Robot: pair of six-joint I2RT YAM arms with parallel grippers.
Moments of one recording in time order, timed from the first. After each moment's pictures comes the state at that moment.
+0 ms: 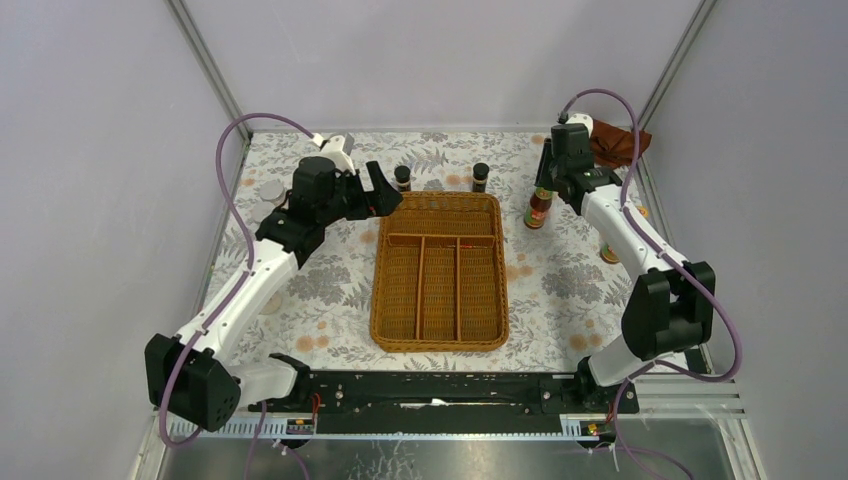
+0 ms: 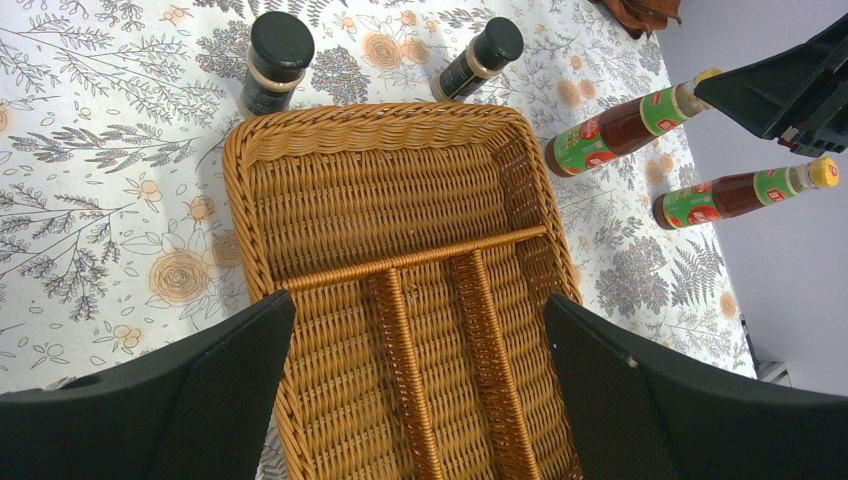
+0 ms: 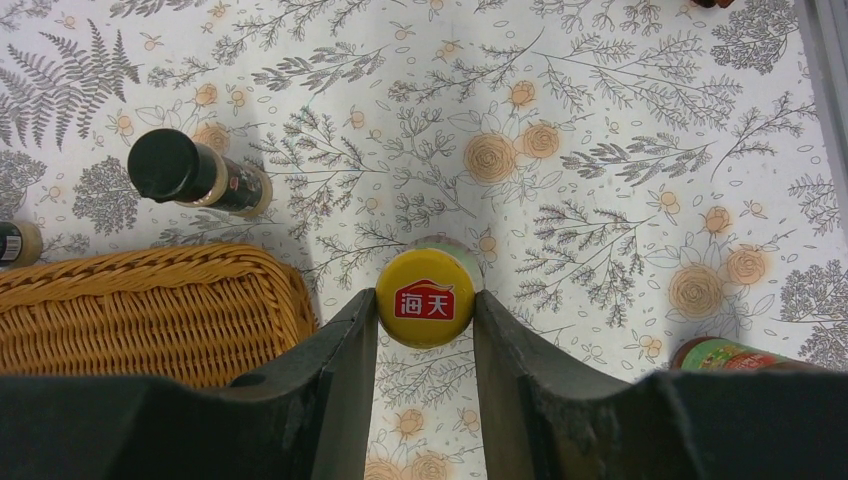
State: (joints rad) left arm -0.37 1.22 1.07 -0.29 0.17 -0.48; right arm 0.22 1.56 1.31 -0.43 0.28 0.28
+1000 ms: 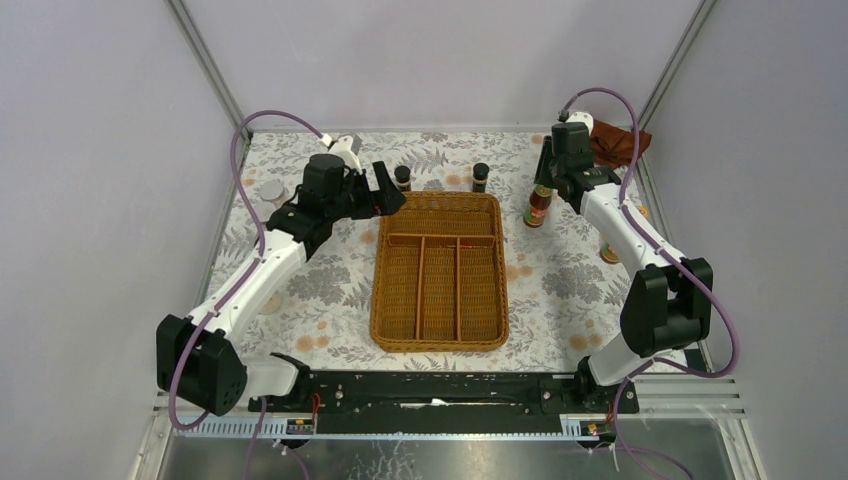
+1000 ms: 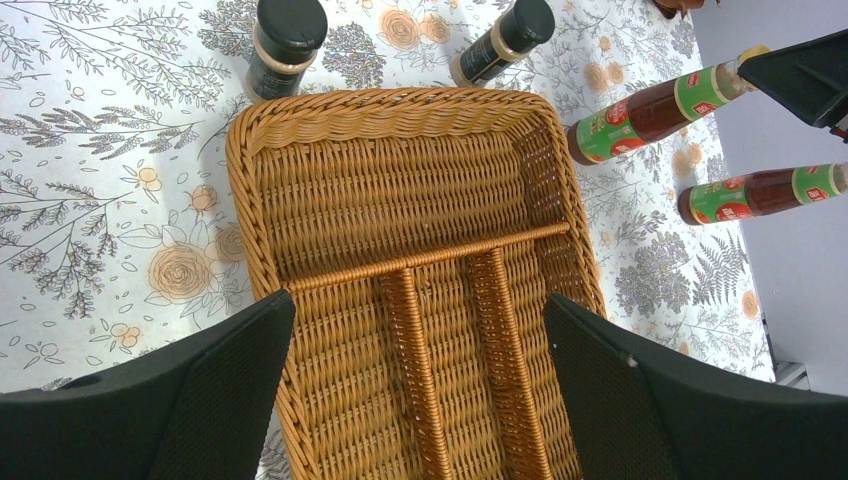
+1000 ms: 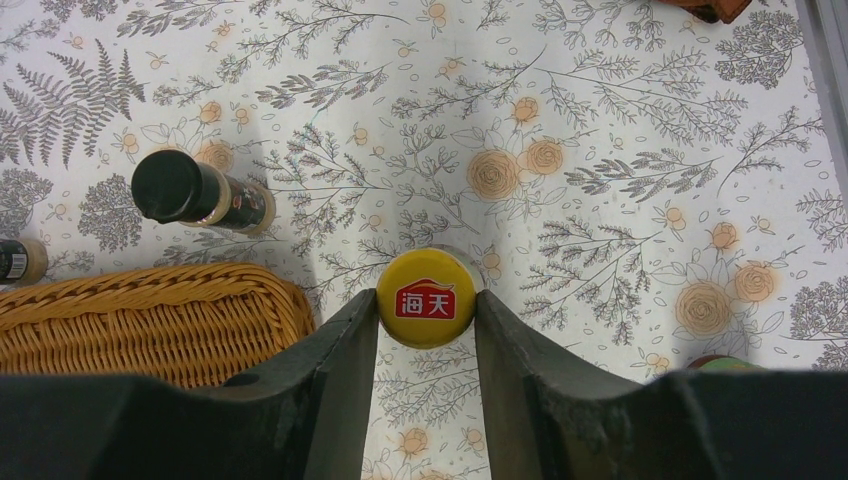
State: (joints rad) left arm -0.37 1.30 1.08 -0.28 0.16 -0.48; right arm 0.21 1.58 1.31 -0.39 0.27 0.28
